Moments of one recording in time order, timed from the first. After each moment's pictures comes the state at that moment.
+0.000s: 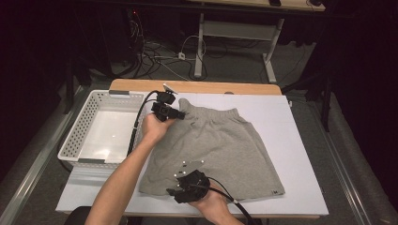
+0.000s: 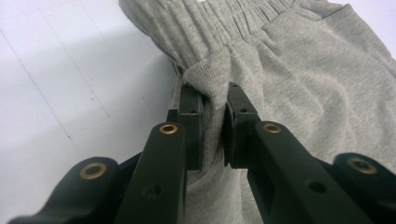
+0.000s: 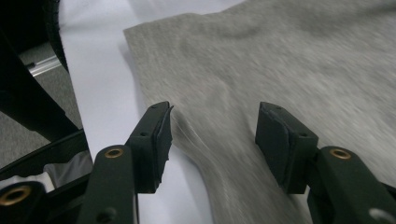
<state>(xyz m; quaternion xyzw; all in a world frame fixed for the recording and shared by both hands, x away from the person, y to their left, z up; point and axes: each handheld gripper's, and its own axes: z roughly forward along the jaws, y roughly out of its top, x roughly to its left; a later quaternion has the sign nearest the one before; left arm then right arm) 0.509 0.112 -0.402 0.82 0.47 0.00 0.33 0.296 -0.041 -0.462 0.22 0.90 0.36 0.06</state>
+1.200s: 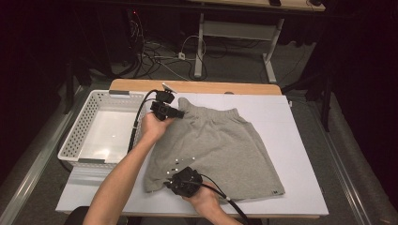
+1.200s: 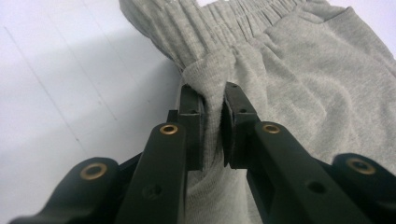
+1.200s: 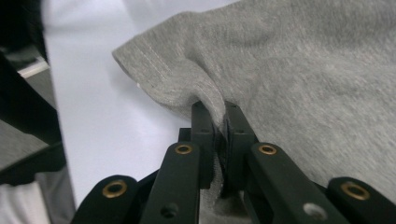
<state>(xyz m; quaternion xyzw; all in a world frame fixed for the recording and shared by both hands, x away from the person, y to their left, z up) 0.510 0.116 -0.399 0.82 0.47 0.01 0.34 0.309 -0.025 -0.473 0.22 0.91 0.35 0.05</state>
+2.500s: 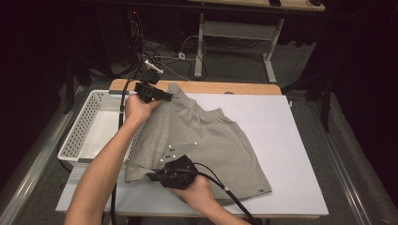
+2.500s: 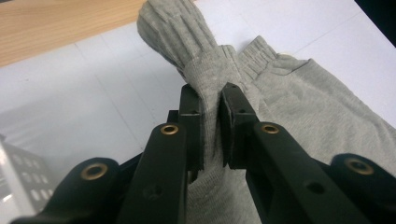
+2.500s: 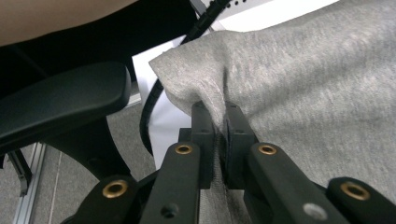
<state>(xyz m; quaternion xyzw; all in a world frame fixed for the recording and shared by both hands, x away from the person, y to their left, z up) 0.518 0.156 -0.335 0.81 0.47 0.03 0.35 0.301 -0.011 -0.397 0.19 0.87 0.46 -0.01</state>
